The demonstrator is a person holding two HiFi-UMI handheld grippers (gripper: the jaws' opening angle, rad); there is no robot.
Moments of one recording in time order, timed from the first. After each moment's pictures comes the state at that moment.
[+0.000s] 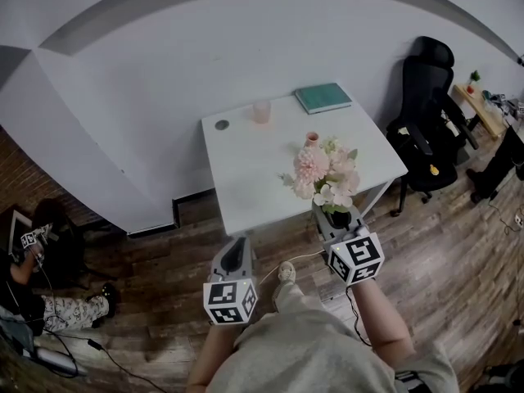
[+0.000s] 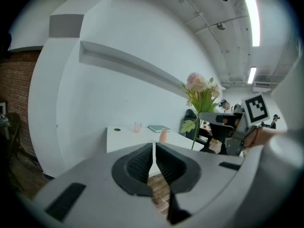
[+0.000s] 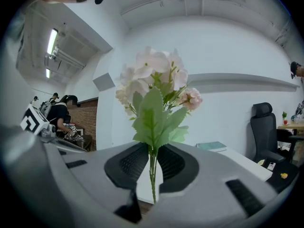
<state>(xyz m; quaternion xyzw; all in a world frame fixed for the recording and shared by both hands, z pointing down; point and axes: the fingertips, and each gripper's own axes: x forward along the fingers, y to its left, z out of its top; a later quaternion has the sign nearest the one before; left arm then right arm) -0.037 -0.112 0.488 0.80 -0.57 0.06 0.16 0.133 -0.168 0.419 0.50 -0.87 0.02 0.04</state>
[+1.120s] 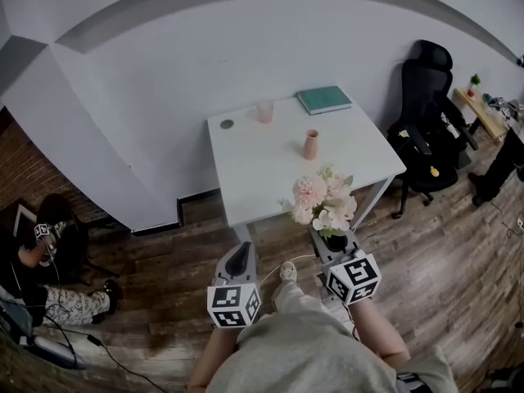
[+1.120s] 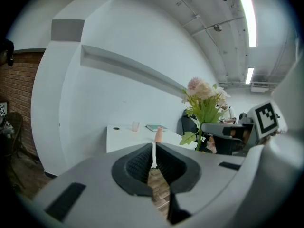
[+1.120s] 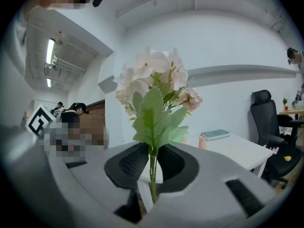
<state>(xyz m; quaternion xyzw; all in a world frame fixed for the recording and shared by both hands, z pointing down) -0.030 -0.042 0.493 0.81 -0.57 0.05 0.15 0.122 -0.067 0.454 0.48 -0.88 0.06 0.02</state>
